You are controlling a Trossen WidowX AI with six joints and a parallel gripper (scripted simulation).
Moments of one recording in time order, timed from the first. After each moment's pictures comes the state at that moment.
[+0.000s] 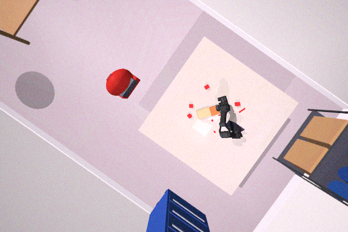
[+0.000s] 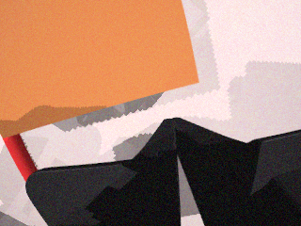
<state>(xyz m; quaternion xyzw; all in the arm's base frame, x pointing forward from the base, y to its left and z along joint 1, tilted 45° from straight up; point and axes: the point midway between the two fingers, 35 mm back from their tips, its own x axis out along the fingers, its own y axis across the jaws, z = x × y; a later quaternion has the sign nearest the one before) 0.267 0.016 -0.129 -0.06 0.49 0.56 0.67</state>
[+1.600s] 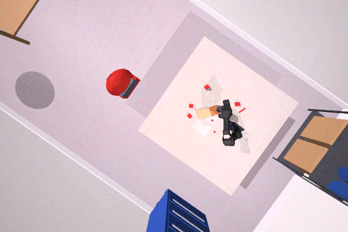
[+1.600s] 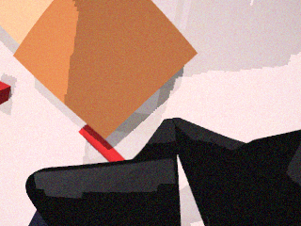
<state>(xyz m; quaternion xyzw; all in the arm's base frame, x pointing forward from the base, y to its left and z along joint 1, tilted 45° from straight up) 0.254 -0.006 -0.066 0.10 0.61 0.42 0.67</state>
